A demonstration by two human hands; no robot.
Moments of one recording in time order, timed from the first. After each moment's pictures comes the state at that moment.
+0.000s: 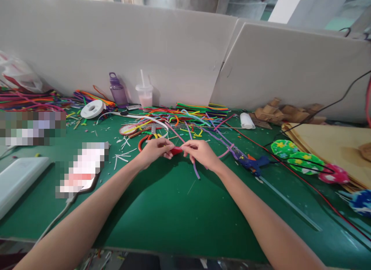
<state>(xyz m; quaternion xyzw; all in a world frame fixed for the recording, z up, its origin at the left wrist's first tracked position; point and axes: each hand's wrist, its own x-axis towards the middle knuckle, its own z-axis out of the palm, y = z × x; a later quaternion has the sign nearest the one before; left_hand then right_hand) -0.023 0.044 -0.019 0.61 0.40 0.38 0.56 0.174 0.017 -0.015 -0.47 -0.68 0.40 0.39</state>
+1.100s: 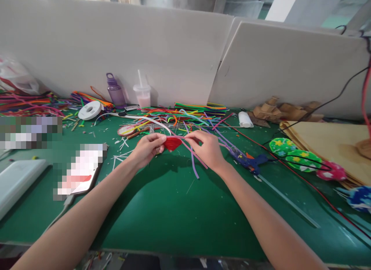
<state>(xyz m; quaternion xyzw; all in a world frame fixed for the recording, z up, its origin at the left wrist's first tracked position) -0.028 0.043 -0.004 0.51 0.34 0.46 0.64 0.183 0.013 -0.003 -0.42 -0.76 0.04 0.49</state>
